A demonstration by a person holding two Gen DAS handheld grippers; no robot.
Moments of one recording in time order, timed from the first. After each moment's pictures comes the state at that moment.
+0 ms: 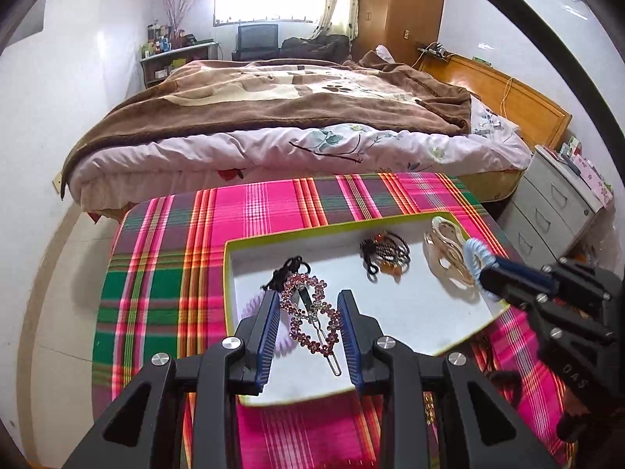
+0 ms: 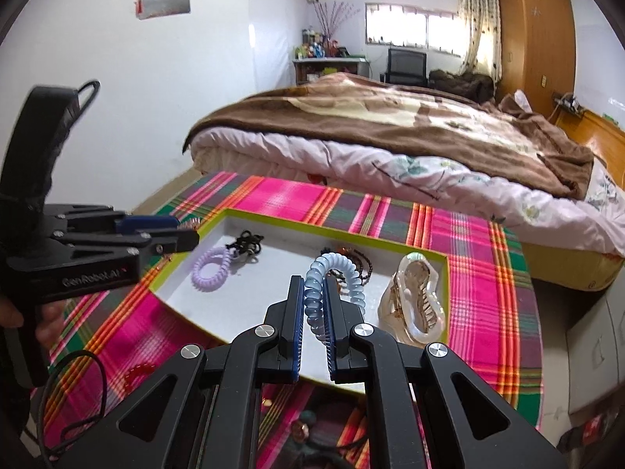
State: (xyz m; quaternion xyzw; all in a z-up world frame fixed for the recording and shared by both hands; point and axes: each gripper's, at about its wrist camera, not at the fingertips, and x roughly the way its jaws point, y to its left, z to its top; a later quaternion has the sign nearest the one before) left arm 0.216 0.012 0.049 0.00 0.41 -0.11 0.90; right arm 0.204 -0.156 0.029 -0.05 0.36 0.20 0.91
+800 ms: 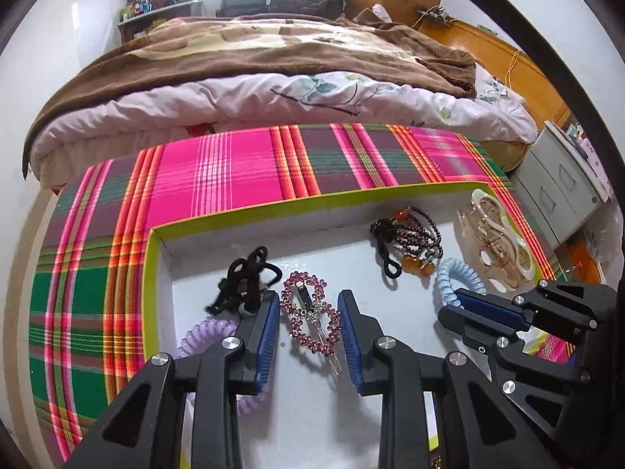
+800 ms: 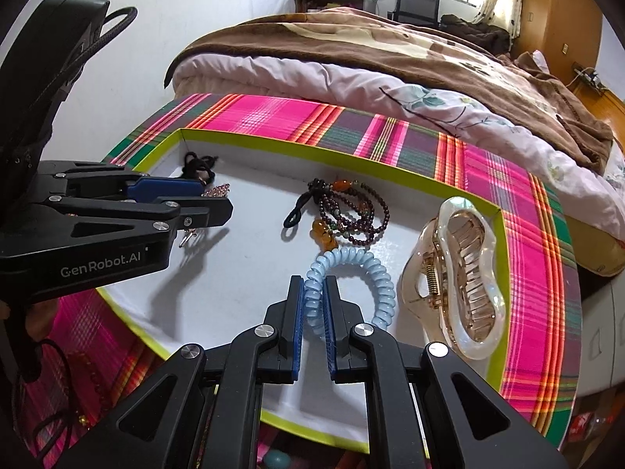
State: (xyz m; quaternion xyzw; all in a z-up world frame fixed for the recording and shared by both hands) left arm 0.285 -0.011 -0.024 0.00 0.49 -0.13 0.86; right arm 0.248 -0.142 -0.033 -0.08 0.46 0.20 0.86
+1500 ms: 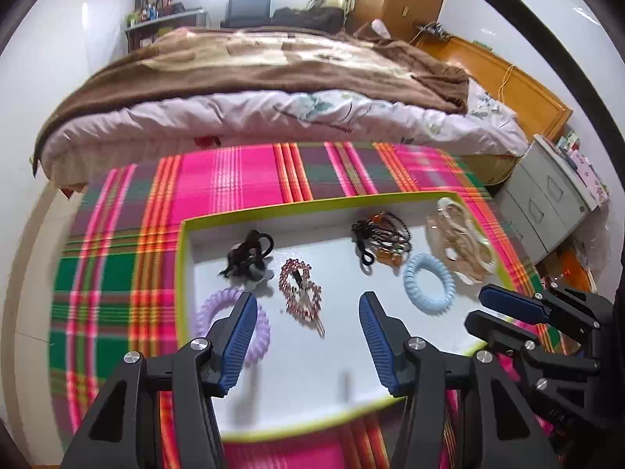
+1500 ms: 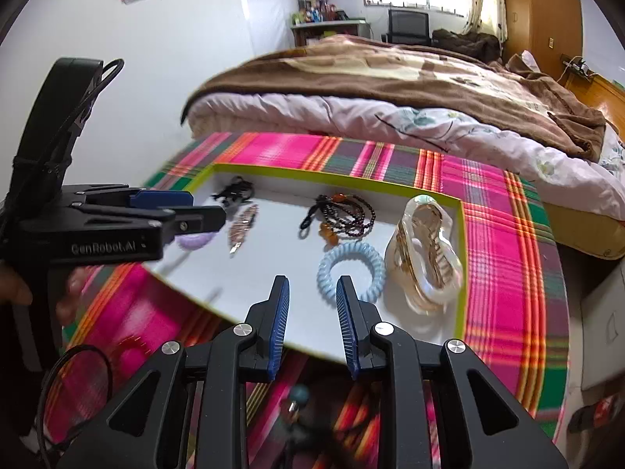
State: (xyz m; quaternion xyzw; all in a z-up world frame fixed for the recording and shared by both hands) left arm 0.241 0.001 0.017 -0.01 0.46 -0.13 0.88; right arm 0.190 -0.174 0.013 -0.02 0.40 0.23 0.89
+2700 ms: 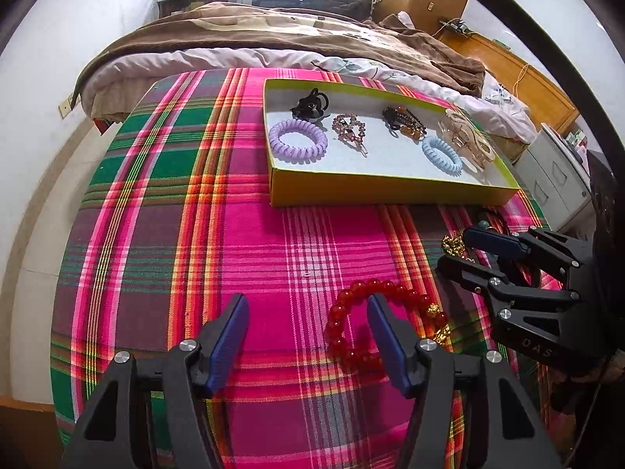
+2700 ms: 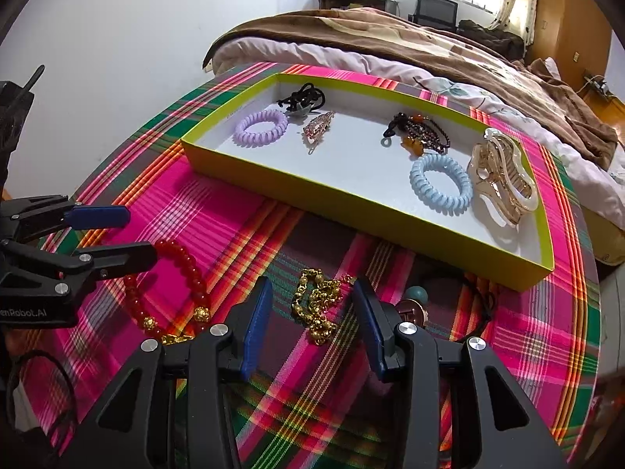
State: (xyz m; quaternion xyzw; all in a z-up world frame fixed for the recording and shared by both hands) left arm 0.113 0.051 -0.026 -0.04 0.49 -0.09 0.86; right arm 0.138 -0.111 -0.040 -0.10 0.45 0.22 0.86
